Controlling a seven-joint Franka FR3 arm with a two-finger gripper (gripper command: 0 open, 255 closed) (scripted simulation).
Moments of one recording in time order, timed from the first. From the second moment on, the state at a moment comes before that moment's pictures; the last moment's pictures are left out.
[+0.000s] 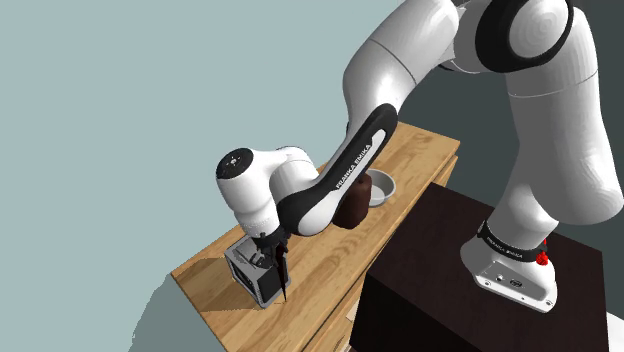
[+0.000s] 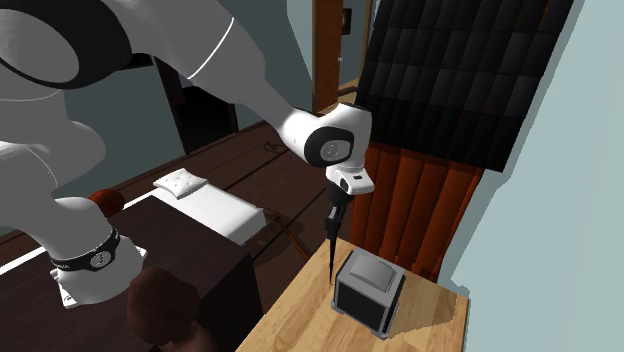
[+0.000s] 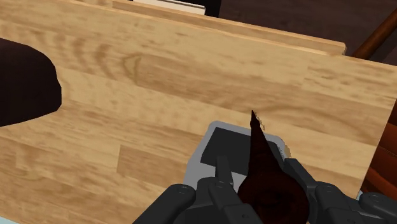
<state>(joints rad) 0.31 0.55 0.49 -1.92 -0.46 2.23 0.90</state>
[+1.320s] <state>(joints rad) 0.27 0.43 0.54 -1.90 -0.37 2.11 0.84</state>
